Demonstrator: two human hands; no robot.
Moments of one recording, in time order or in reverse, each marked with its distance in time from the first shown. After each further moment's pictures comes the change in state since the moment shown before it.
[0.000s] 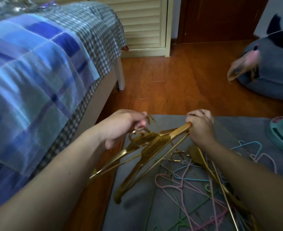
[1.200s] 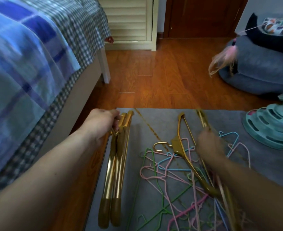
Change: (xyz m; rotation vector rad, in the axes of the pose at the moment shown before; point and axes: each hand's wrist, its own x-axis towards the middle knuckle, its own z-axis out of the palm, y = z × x) left_hand 0.010 -0.029 0.011 0.019 0.484 -0.049; right_hand -0.067 0.047 -0.028 -0.565 -0.023 0.275
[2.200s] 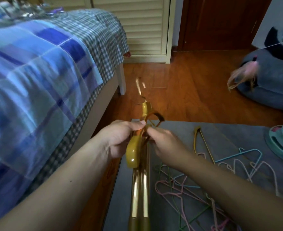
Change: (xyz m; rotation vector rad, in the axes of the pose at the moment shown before) left_hand -0.014 0.025 -0.019 -0.336 -0.377 -0.243; right_hand -0.047 -0.156 -0.076 0.565 -0.055 -0.944
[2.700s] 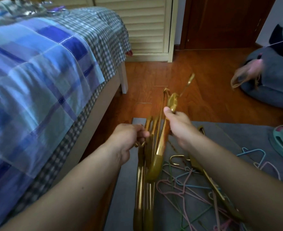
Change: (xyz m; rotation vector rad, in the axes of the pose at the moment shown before) left_hand 0.016 -0.024 0.009 0.051 0.256 0.099; right_hand 0.035 0.014 -0.026 0.868 0.271 0.776
